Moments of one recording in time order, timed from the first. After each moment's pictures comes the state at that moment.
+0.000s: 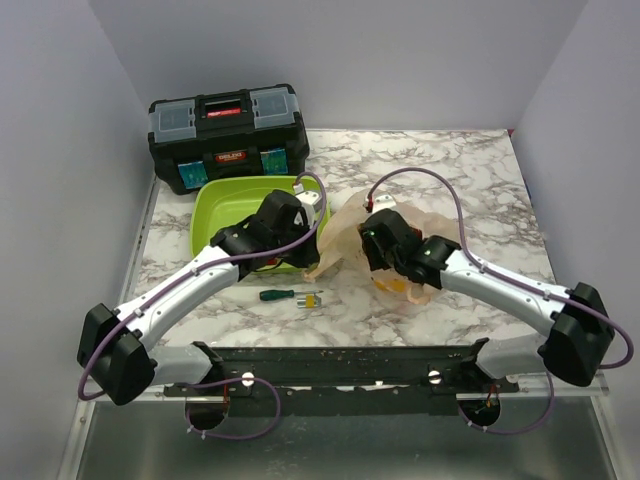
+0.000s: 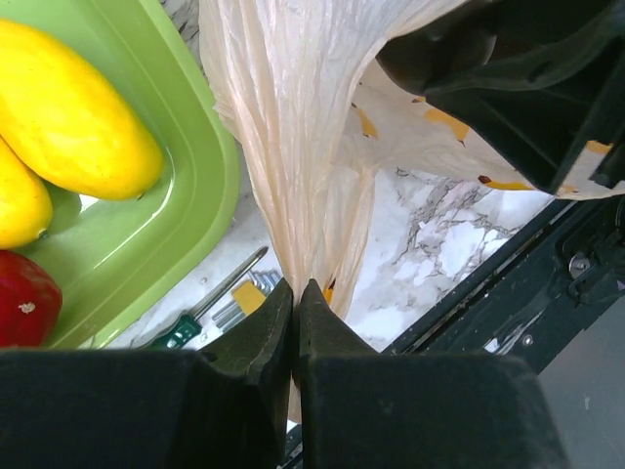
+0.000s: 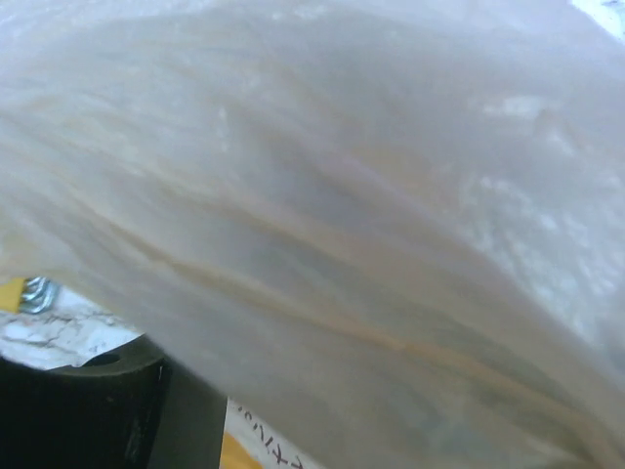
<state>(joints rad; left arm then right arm) -0.70 1.26 1.02 -0.51 0.19 -0.32 0.84 1.36 0.97 -0.47 0.44 0.28</state>
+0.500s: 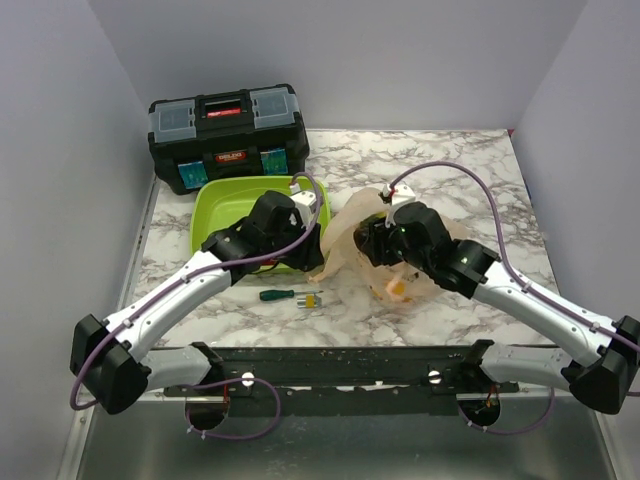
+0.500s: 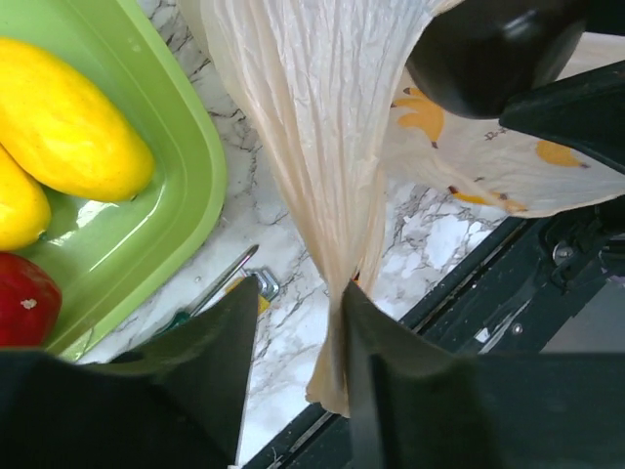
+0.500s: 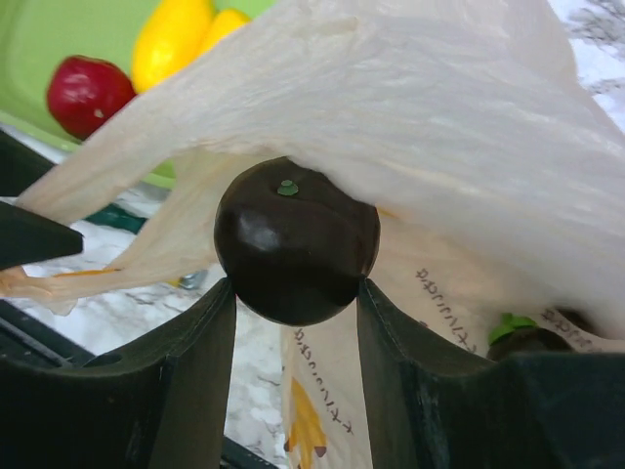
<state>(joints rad) -0.70 1.21 1.02 -0.52 0.22 -0.30 0.84 1.12 0.98 -0.46 0.26 0.30</state>
